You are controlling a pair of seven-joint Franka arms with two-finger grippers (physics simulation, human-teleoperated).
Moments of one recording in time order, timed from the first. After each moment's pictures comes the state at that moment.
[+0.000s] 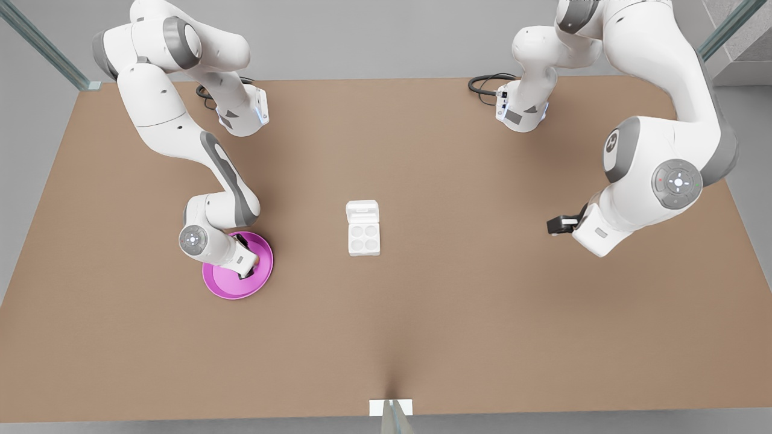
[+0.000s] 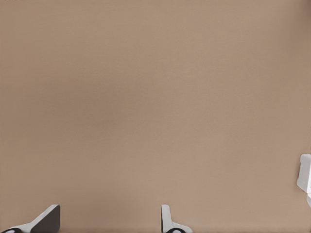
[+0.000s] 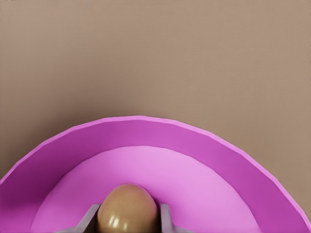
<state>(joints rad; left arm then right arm) -0.12 0.35 -0.06 -1.29 0.03 1.47 -0.22 -0.01 0.53 0.16 -2.04 0.02 2.44 -1.73</state>
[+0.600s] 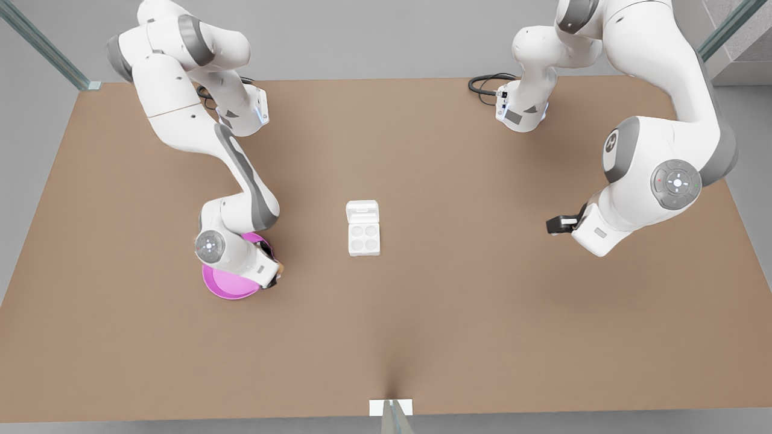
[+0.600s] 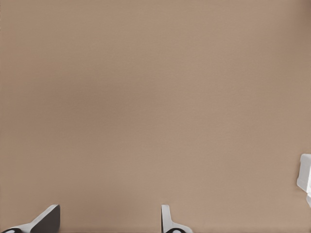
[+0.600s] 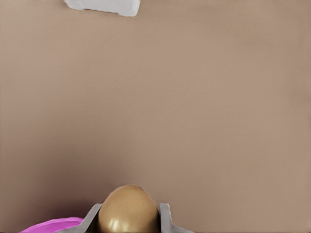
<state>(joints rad) -0.12 0.35 -0.07 -1.29 0.03 1.46 -0.23 0.15 0.57 0.17 -1.76 0.13 2.27 -1.56</state>
